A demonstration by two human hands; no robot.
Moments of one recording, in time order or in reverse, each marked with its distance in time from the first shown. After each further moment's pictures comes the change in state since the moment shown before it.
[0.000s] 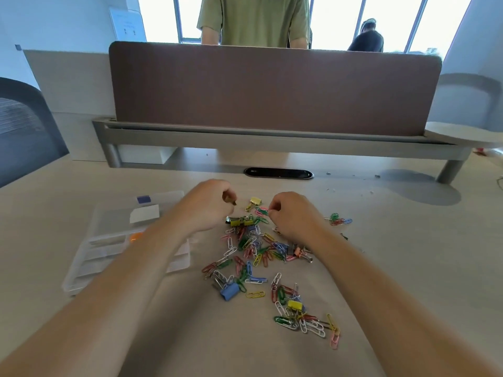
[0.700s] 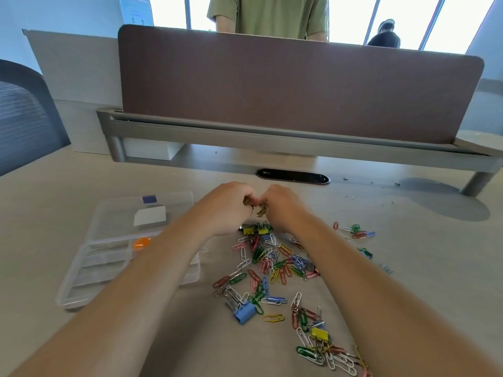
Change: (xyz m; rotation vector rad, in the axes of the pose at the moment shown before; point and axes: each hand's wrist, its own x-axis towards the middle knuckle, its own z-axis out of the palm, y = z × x) left_hand 0.023 -0.010 0.008 0.019 -0.034 0.075; right_hand 0.065 -0.032 0.031 -0.317 -0.087 -0.151
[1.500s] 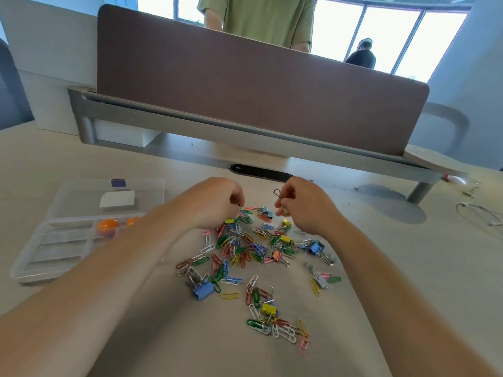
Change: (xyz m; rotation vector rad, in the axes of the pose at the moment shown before) left_hand -0.015 0.031 0.003 -0.004 -0.075 0.035; right_hand -0.079 0.058 -0.059 0.447 0.082 0.137
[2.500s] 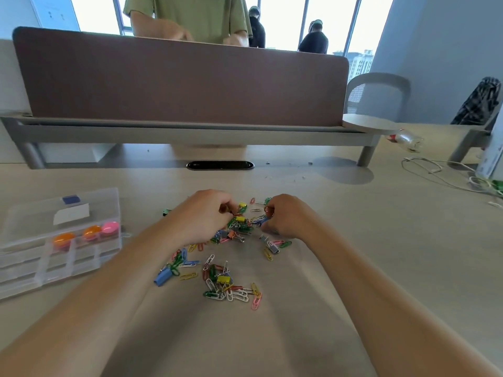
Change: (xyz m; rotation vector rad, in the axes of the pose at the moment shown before) left_hand -0.022 0.078 0.040 -0.058 -0.075 0.072; right_hand -0.060 0.062 -0.018 -0.323 -0.123 0.176
